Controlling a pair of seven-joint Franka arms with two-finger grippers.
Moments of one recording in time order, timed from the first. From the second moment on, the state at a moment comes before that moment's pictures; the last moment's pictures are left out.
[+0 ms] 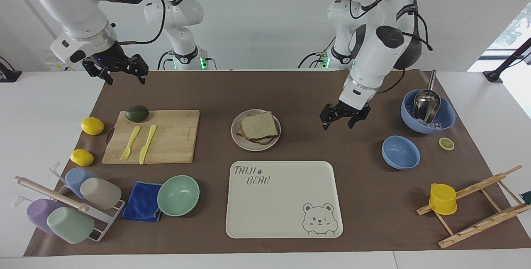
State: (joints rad) left arm -0.33 0.10 0.02 -1.82 -0.14 2.07 -0.38; right arm 0.07 -0.01 -0.10 -1.61 -0.03 1.48 -0.06
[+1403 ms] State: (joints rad) left arm -0.25 0.06 0.01 -1.74 -0.14 1.96 -0.38; right arm 0.08 -0.01 -0.10 -1.61 -0.03 1.48 -0.06
